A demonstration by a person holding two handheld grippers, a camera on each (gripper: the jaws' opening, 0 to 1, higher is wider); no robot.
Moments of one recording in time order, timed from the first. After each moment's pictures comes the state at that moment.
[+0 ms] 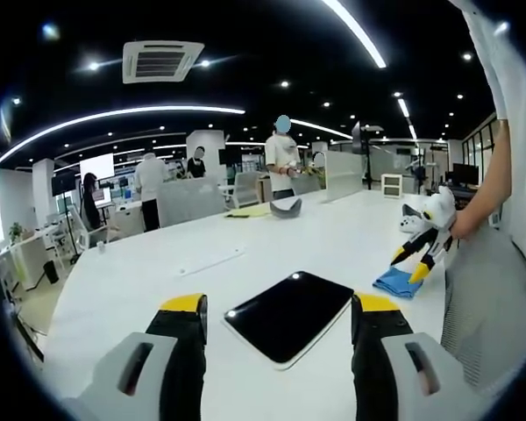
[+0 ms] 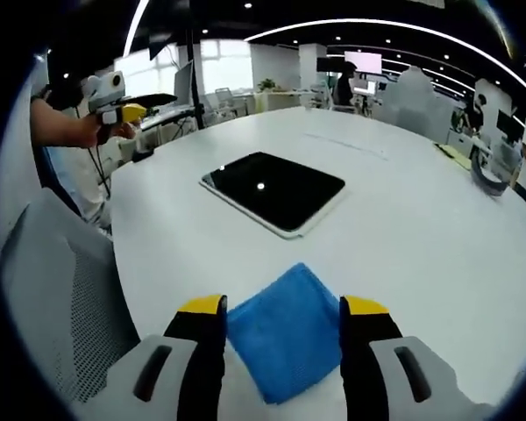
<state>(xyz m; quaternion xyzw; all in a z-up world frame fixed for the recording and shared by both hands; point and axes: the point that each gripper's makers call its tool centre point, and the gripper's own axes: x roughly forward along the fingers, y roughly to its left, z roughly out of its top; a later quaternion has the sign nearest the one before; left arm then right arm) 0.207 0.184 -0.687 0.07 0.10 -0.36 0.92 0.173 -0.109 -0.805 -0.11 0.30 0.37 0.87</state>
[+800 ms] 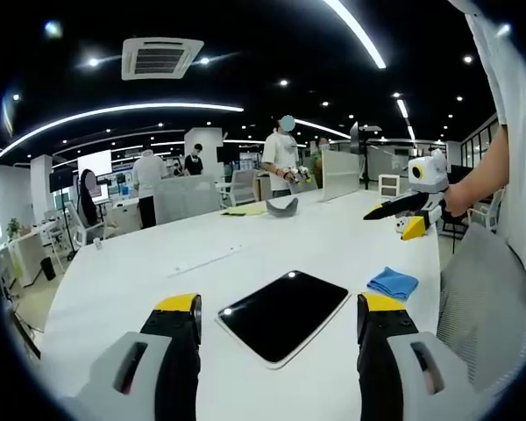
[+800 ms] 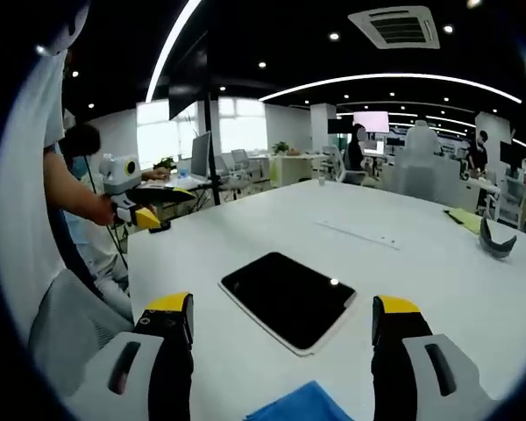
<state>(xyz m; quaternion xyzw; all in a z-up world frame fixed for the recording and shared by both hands) 0.202 0.180 -0.687 0.06 0.11 -0.37 0.92 0.208 -0.058 -0.702 -0.06 0.17 0.41 0.89</state>
